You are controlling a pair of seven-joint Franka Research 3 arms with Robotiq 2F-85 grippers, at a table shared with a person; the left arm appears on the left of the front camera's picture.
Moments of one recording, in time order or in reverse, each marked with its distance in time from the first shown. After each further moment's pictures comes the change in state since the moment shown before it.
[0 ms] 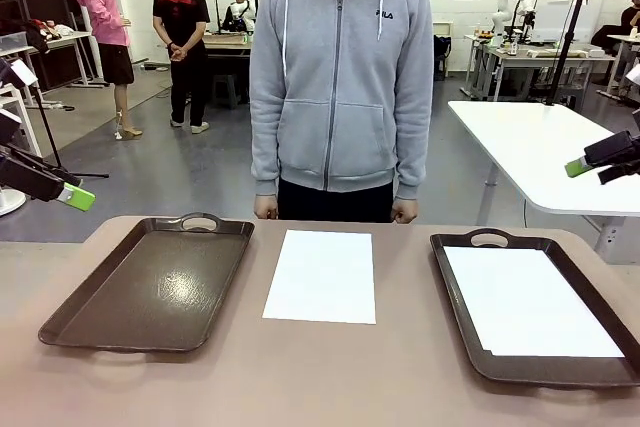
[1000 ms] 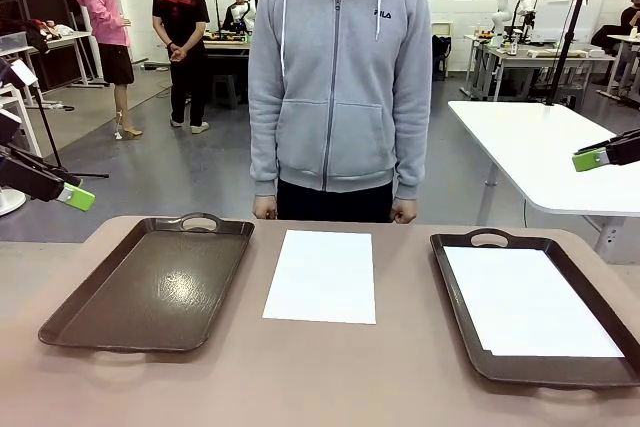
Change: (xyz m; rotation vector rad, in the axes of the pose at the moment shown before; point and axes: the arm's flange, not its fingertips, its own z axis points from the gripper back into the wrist) left arm 0.000 0.000 0.000 0.000 0.000 0.000; right arm -0.026 0.053 0.038 0.277 -0.119 0.366
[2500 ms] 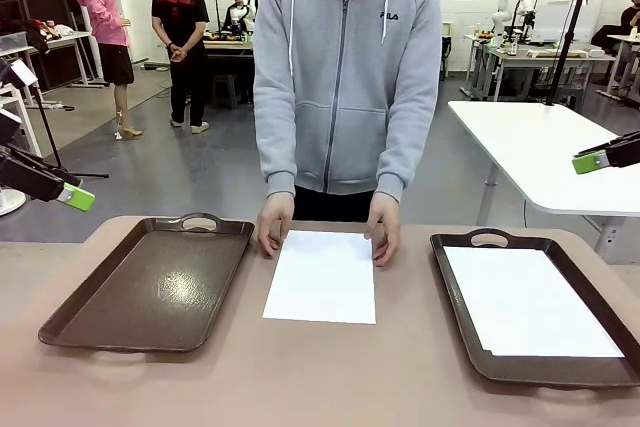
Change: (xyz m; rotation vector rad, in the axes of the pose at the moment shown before) left arm 0.000 0.000 0.000 0.000 0.000 0.000; right arm -0.001 0.000 0.000 -0.004 0.012 -0.003
